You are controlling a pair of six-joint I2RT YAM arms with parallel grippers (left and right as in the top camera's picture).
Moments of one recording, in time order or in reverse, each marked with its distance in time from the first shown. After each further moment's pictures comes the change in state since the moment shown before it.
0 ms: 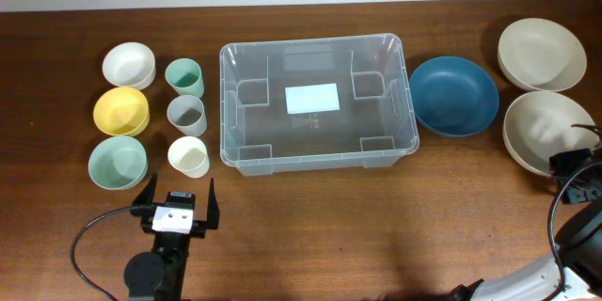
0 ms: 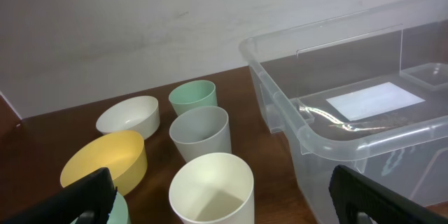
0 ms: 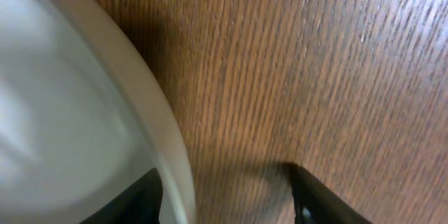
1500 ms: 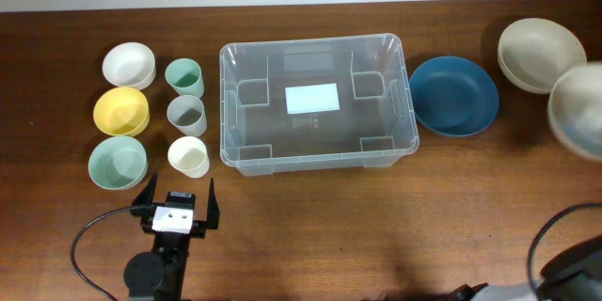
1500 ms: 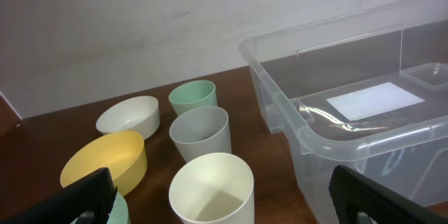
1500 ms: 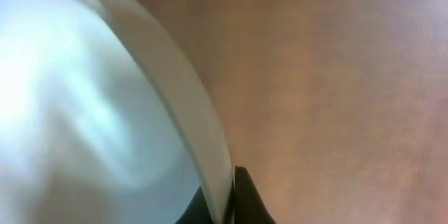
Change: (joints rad) left arm 0.000 0.000 0.000 0.000 0.000 0.000; right arm -0.129 -0.254 0.226 -0.254 -0.269 0.048
